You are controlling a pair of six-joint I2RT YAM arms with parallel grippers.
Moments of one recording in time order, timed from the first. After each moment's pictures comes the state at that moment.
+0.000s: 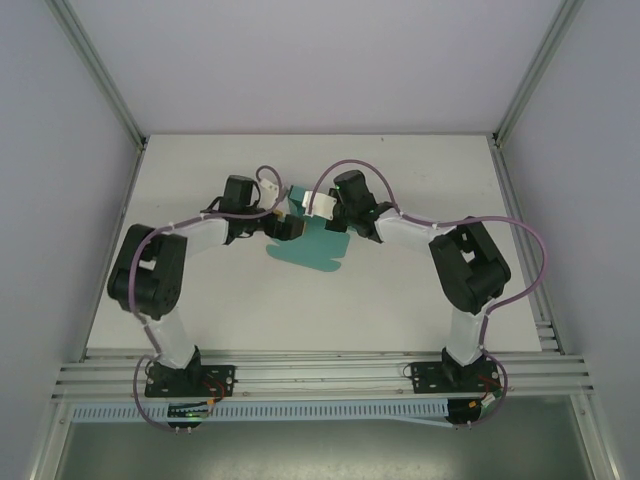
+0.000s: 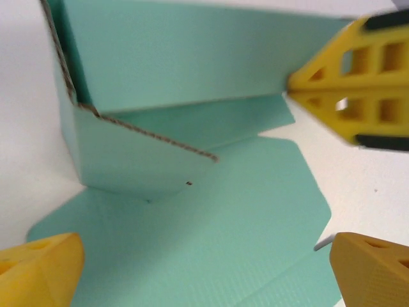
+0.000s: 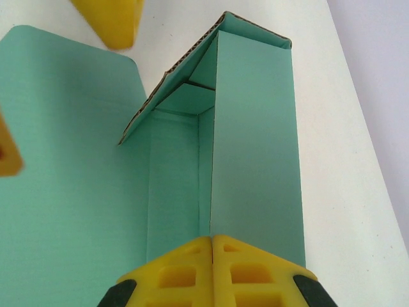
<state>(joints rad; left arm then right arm) -0.31 1.76 0.99 0.00 0.57 -0.04 0.63 1.87 1.19 -0.01 -0.10 -0.89</state>
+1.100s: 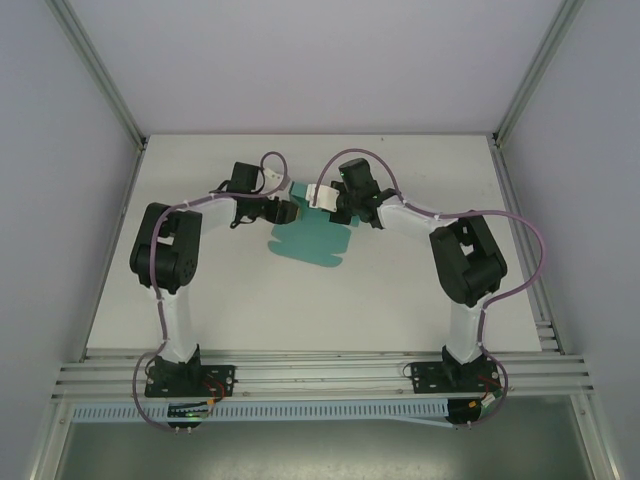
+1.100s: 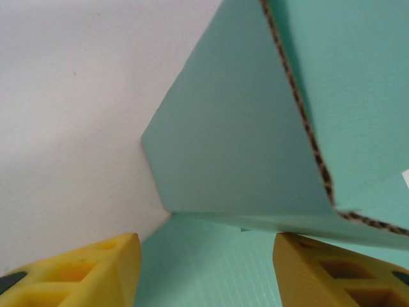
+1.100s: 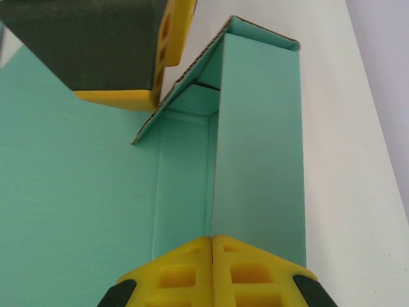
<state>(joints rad) -0.28 2.04 1.28 -0.13 0.52 0.03 0.57 1.92 1.31 -0.14 -0.21 -0.95</state>
